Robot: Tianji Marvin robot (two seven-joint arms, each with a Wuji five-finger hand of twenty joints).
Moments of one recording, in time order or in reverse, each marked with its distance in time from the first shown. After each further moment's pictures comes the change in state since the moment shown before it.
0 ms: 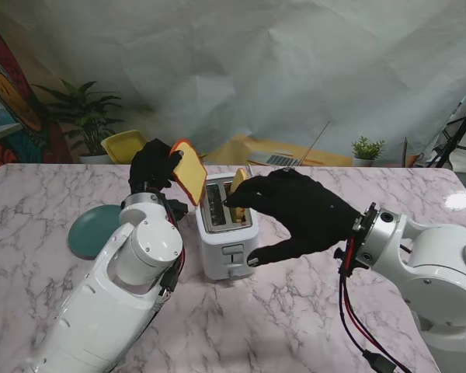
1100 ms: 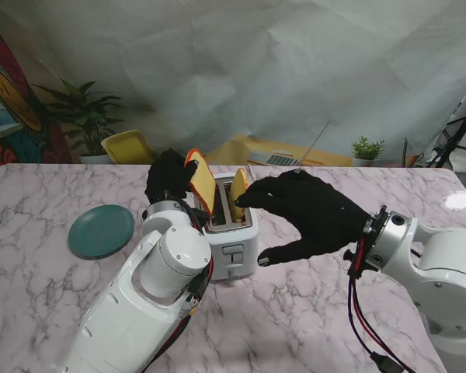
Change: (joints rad) left arm 0.012 -0.072 0.087 -0.036 -0.002 0.158 0.095; right arm -0.041 0.000 0.054 0.005 0.002 -0.025 -0.011; left_hand 0.004 -0.012 0.012 0.000 -0.013 0.048 0.003 0.016 -0.001 0.040 -0.022 -0.013 -0.011 0.041 -0.020 -0.111 -0.017 0.041 -0.014 -0.110; right_hand -0.012 0.000 0.013 0.000 0.000 0.000 0.000 0.000 0.000 -0.001 0.000 0.000 0.000 0.000 0.000 0.000 0.000 -0.001 0.000 0.000
